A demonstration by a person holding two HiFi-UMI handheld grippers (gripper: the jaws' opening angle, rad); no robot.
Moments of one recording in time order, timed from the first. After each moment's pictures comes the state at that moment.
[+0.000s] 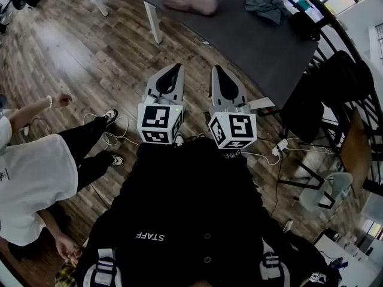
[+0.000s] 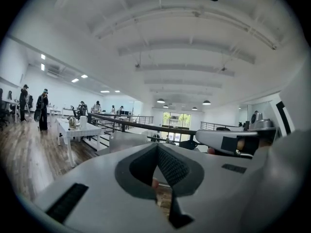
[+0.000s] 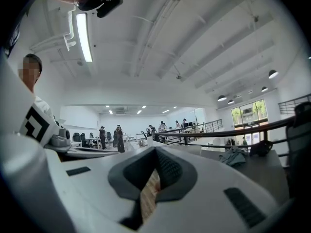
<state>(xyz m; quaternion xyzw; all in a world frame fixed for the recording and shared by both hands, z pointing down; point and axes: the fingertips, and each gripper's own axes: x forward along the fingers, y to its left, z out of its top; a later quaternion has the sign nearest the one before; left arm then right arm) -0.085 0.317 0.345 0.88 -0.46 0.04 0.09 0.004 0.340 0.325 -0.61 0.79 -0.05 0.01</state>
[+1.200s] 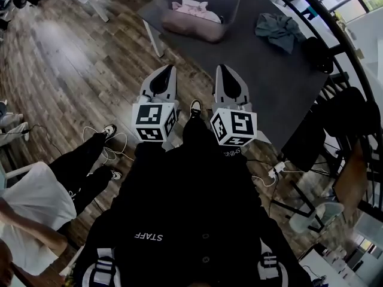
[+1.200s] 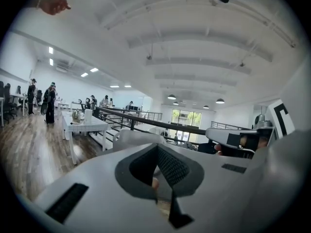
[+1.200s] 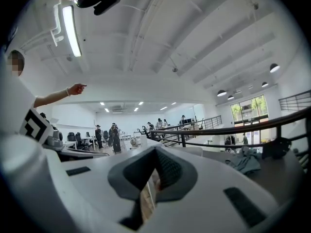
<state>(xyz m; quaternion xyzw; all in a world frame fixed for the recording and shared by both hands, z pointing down) -0.059 0.077 0.395 0.85 -0.51 0.05 0.13 0.069 0.094 0.368 -0.61 0.79 -0.07 0.00</state>
